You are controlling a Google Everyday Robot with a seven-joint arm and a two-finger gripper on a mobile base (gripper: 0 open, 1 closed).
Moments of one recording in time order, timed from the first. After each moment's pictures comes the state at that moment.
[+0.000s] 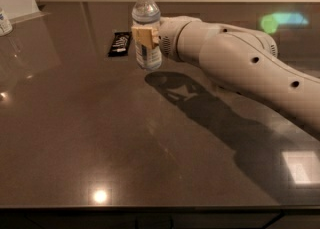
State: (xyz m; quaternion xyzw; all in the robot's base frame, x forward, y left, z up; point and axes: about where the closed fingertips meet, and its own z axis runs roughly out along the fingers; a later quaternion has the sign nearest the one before) arm 0.630 0.014 0.972 -0.74 -0.23 -0.60 0.21
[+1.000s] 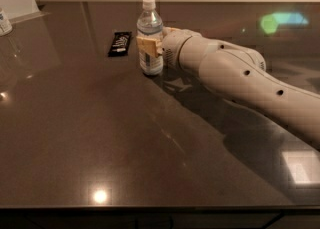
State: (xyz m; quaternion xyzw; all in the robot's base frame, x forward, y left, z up) arm 0.655 0.008 0.934 -0.72 -0.23 -0.61 0.21
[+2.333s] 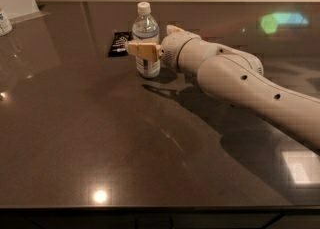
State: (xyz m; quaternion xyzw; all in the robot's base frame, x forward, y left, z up) arm 0.656 0.009 0.934 -0.71 -0.23 -0.63 0.21
